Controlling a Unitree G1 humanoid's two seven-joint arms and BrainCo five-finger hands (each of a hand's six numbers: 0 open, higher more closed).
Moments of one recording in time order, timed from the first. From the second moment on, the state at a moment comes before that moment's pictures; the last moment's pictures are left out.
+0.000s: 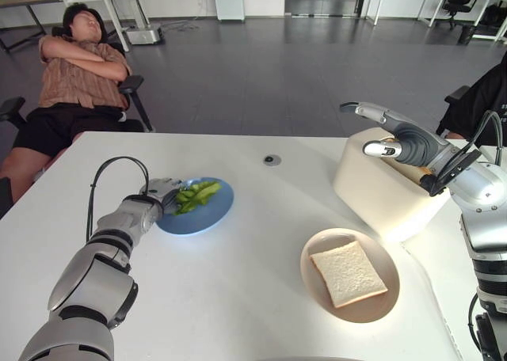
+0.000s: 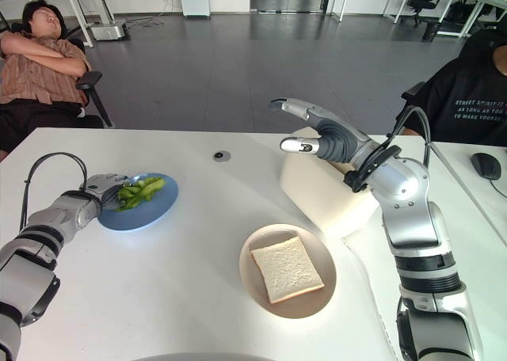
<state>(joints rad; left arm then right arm) -0.76 0.69 -0.57 1.16 0.87 -0.26 0.07 -0.45 -0.68 0.02 -0.16 -0.14 -0.12 0.53</state>
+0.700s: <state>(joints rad) -0.63 0.82 -0.38 0.64 0.65 -0.33 -0.14 -0.45 -0.67 0.02 -0.16 -0.16 -0.11 0.51</state>
